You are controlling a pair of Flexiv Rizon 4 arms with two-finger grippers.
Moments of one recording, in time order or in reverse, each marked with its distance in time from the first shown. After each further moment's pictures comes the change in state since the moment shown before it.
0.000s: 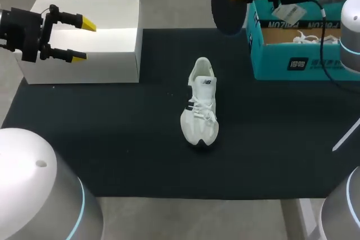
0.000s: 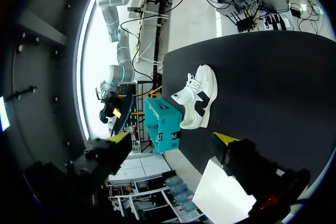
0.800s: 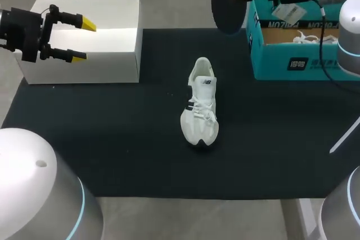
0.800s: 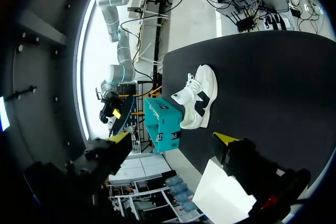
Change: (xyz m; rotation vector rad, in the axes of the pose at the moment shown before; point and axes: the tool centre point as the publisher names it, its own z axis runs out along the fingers) left arm 0.000 0.000 0.000 0.000 0.000 0.000; right arm -0.002 0.005 0.002 -0.039 0.008 -0.085
